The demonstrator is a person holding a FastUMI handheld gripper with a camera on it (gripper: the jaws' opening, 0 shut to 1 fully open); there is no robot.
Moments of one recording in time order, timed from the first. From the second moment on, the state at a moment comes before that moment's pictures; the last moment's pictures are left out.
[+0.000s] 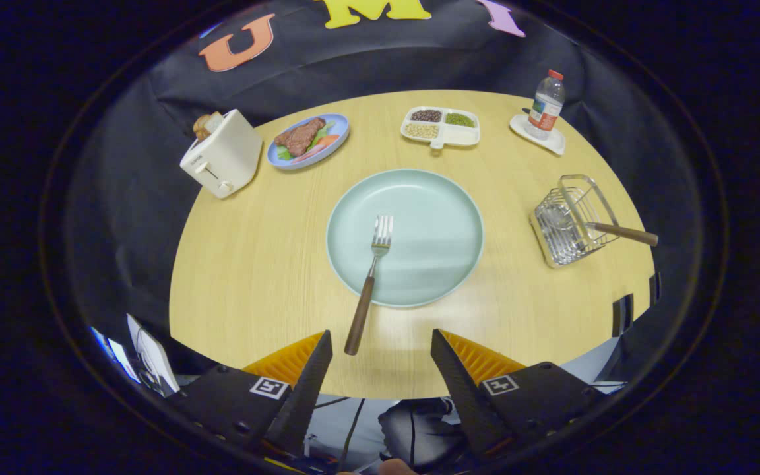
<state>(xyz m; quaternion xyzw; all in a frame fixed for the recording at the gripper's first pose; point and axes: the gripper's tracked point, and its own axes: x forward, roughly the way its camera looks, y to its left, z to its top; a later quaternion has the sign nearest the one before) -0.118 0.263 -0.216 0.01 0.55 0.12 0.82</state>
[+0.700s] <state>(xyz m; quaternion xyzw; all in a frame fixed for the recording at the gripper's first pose) -0.113 0.291 -0.278 0.04 0.60 0.10 0.79</state>
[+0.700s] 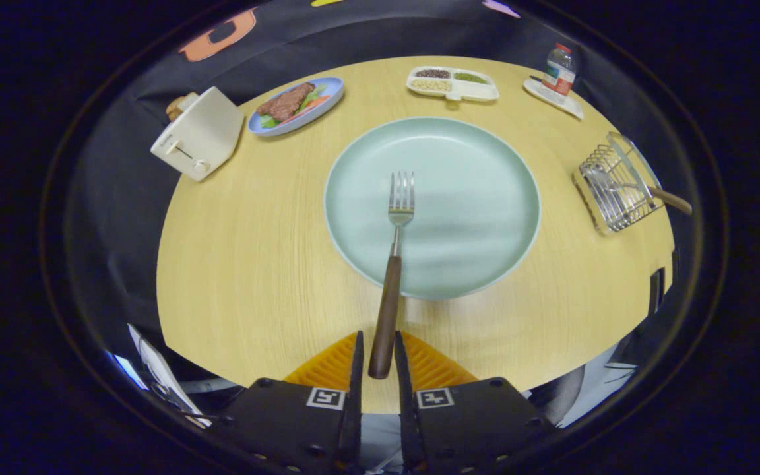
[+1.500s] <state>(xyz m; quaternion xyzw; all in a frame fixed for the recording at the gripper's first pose) -0.114 0.266 -0.257 0.02 0.58 0.14 0.80</state>
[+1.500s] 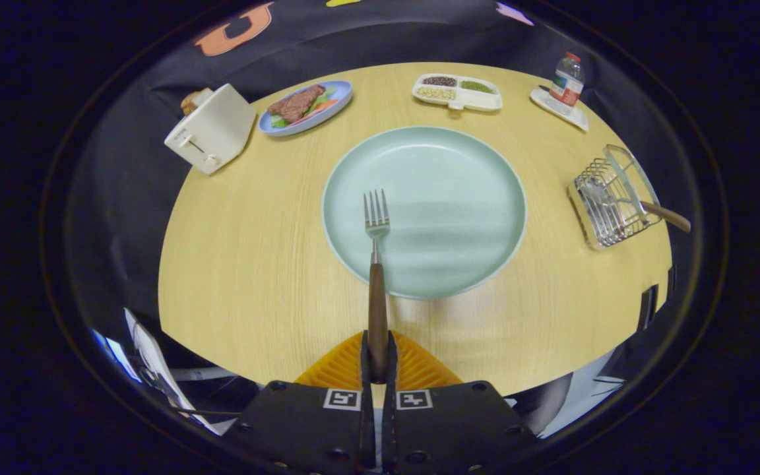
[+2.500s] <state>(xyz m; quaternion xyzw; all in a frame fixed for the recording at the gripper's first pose) -0.075 0.079 -0.135 0.10 0.52 0.08 0.84</state>
